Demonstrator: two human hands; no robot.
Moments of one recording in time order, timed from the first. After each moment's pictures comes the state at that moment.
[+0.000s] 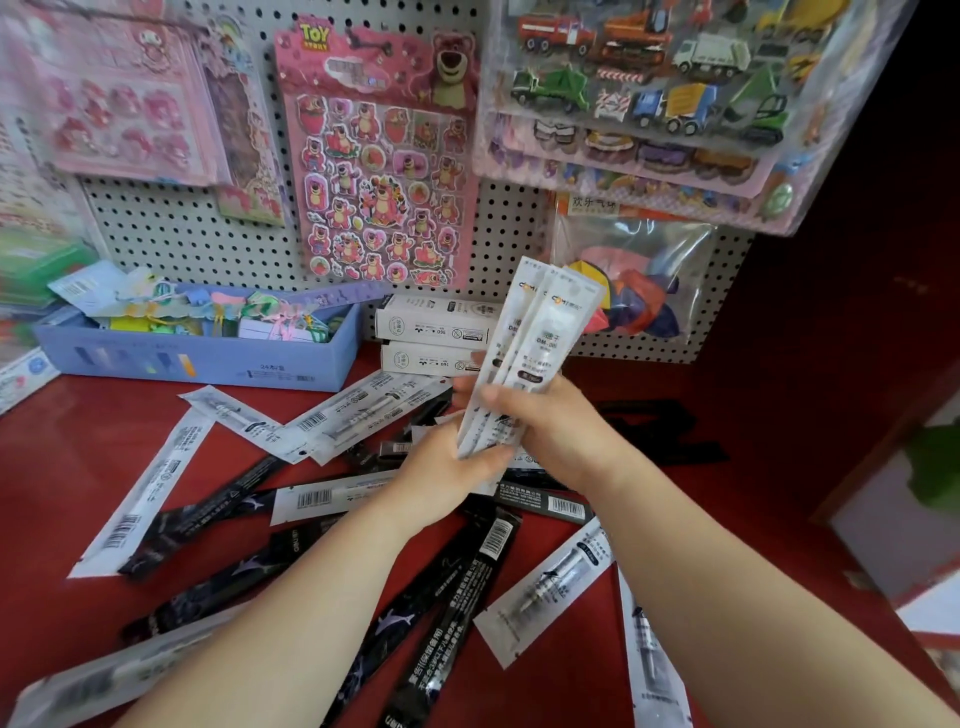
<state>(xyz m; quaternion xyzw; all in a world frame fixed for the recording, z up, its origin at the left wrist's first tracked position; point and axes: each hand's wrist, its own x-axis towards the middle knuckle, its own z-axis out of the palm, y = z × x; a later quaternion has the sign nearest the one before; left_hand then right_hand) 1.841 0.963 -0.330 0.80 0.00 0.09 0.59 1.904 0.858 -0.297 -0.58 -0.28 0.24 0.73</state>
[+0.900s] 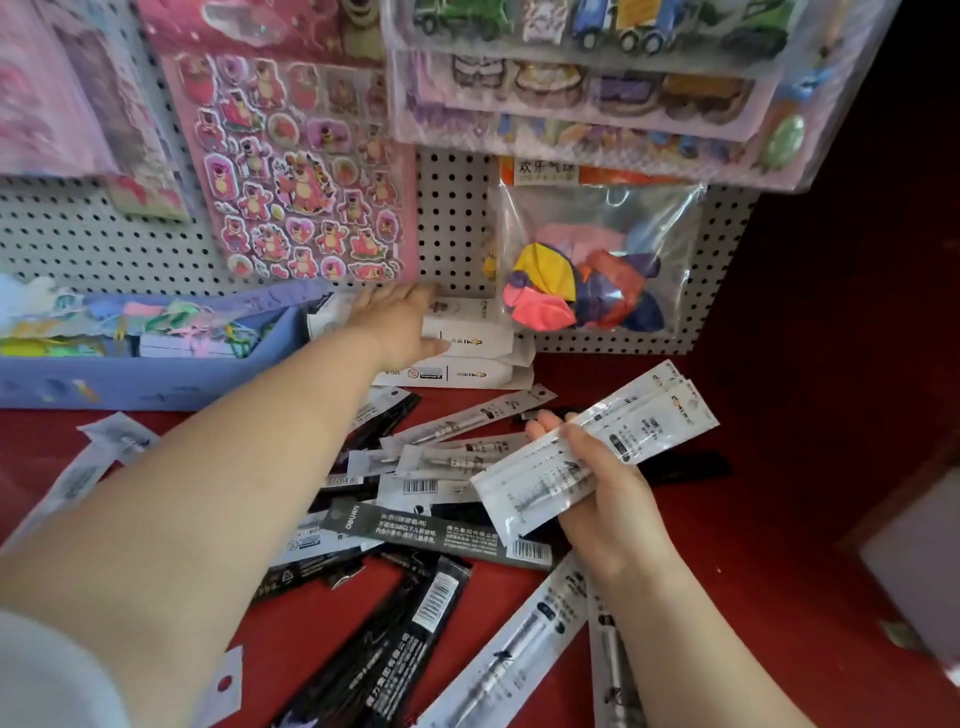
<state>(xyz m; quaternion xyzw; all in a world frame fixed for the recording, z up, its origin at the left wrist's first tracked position) 1.998 1.016 -0.294 0.99 0.10 0.03 0.03 1.933 0.803 -0.346 -0.36 0.02 0.22 0.91</state>
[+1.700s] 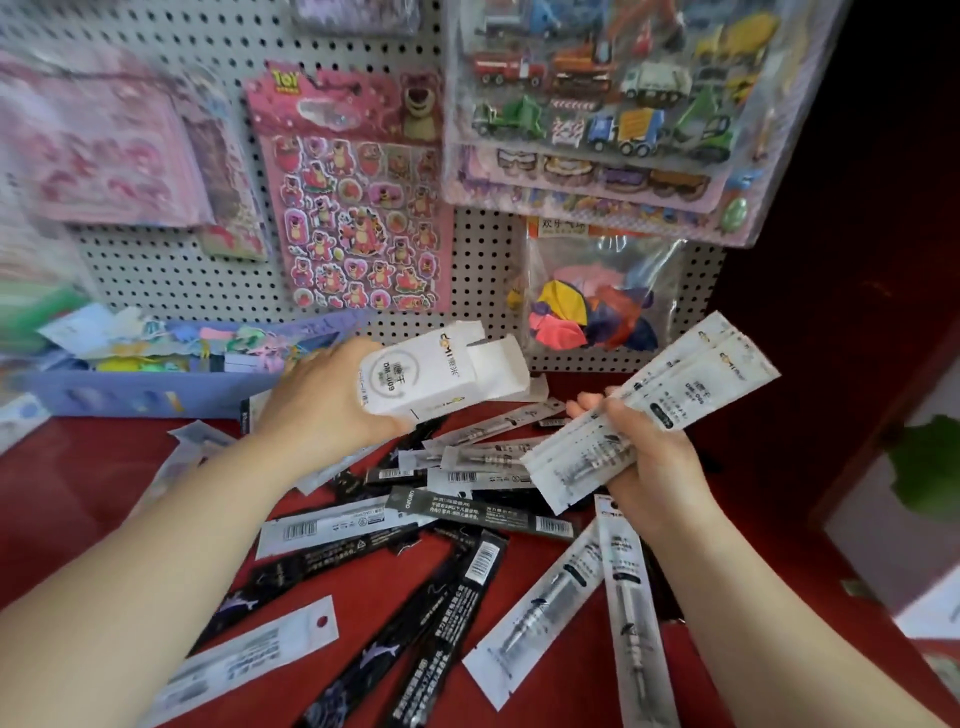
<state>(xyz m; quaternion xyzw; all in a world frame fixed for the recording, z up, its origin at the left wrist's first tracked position) 1.842 1.023 -0.264 0.95 0.14 0.15 0.22 1.897 0.792 -0.293 -0.45 -0.07 0.12 0.88</state>
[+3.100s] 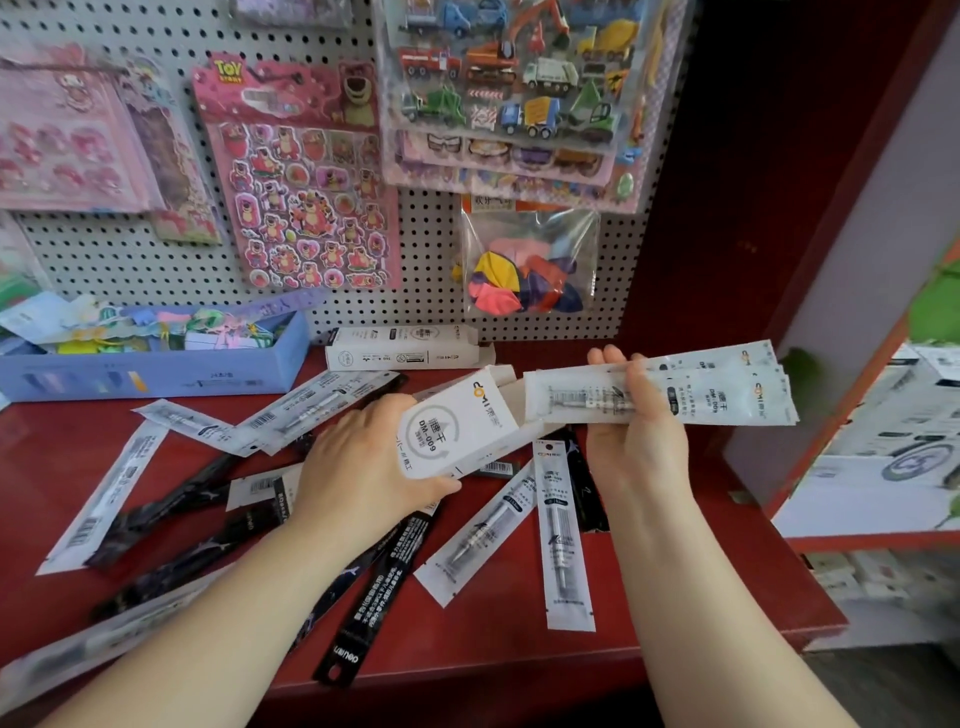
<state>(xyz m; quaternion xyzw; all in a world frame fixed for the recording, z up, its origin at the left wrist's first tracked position) 1.780 0.924 -0.292 0.95 0.11 0.18 0.22 1.852 0.759 -0.278 -0.28 0.04 -0.01 0.96</state>
